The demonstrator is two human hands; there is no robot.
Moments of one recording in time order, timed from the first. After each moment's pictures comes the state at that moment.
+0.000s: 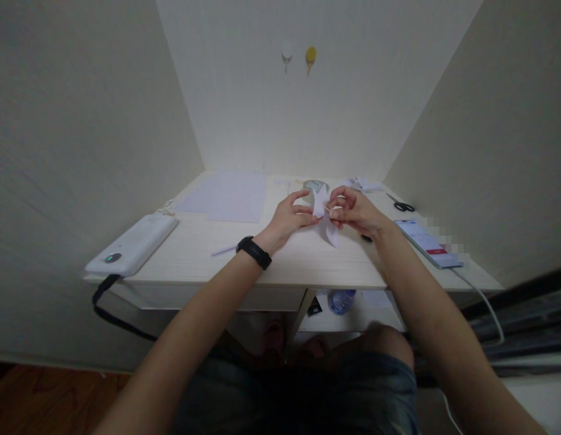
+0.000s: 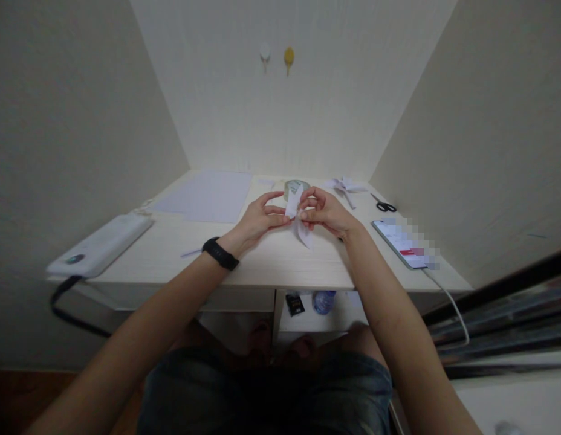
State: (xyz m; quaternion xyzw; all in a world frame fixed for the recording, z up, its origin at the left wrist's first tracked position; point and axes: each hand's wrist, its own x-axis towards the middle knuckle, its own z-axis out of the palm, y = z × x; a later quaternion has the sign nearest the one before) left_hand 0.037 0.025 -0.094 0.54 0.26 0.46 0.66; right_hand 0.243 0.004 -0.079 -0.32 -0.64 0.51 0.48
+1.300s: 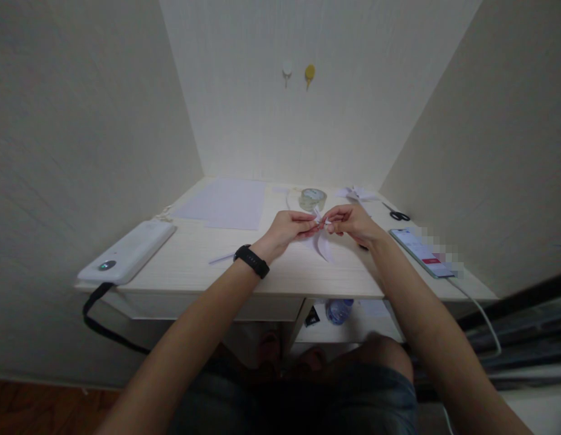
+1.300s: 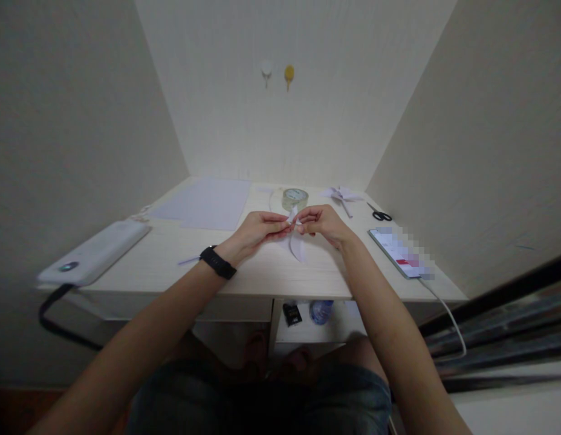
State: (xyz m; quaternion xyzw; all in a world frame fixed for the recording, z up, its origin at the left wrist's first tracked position) left_hand 0.037 0.025 -0.093 0.51 0.28 0.42 0.70; right_hand 0.239 0.004 -0.080 -0.41 -0.65 0.45 0.47
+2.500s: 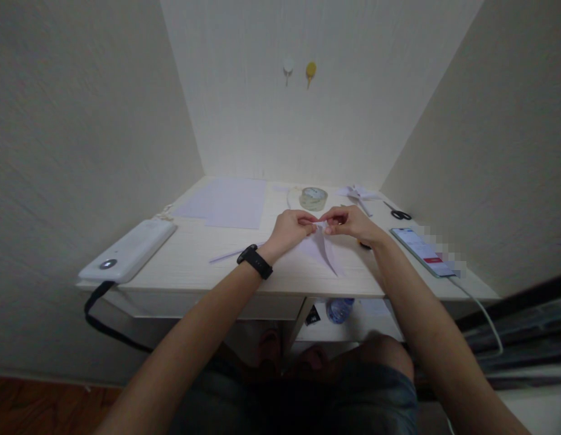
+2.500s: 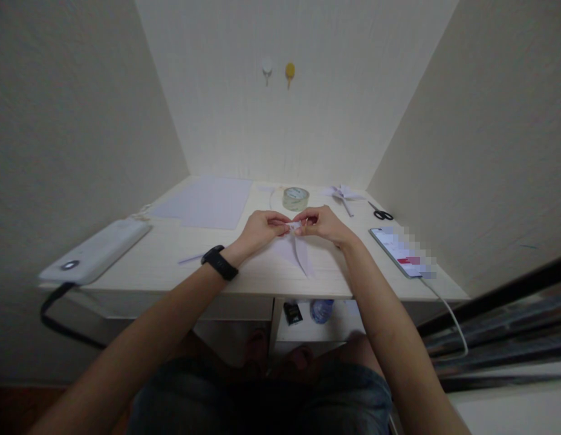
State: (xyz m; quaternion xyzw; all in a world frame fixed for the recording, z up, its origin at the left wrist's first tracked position) left_hand 0.040 0.035 -0.105 0.74 0.35 0.42 0.39; right_hand 0.240 0.003 -0.076 -0.46 -0.73 0.32 0.38
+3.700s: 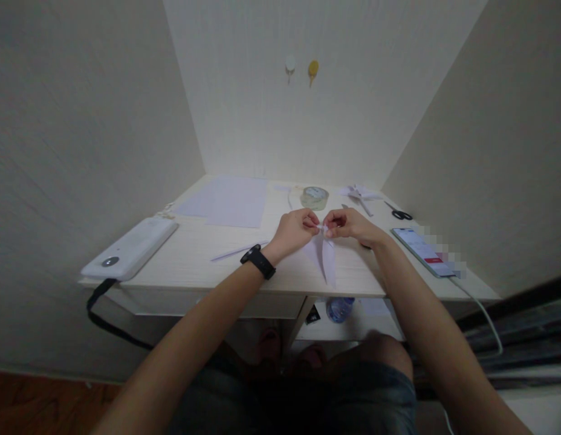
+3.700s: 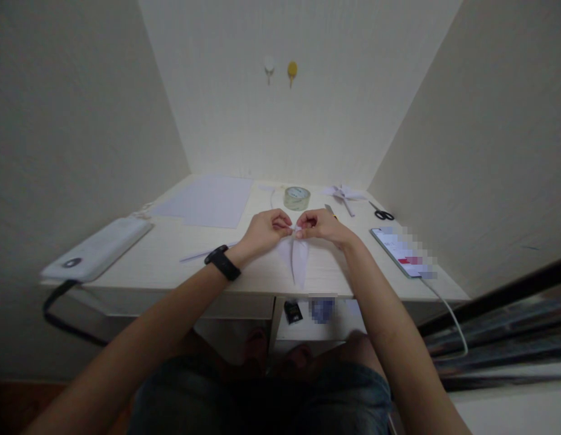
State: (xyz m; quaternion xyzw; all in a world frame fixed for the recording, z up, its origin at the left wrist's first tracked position) left_hand 0.041 0.024 -0.102 0.77 0.34 0.42 0.34; right_hand 0.235 -0.002 -0.074 -0.48 -0.71 0.37 0.34
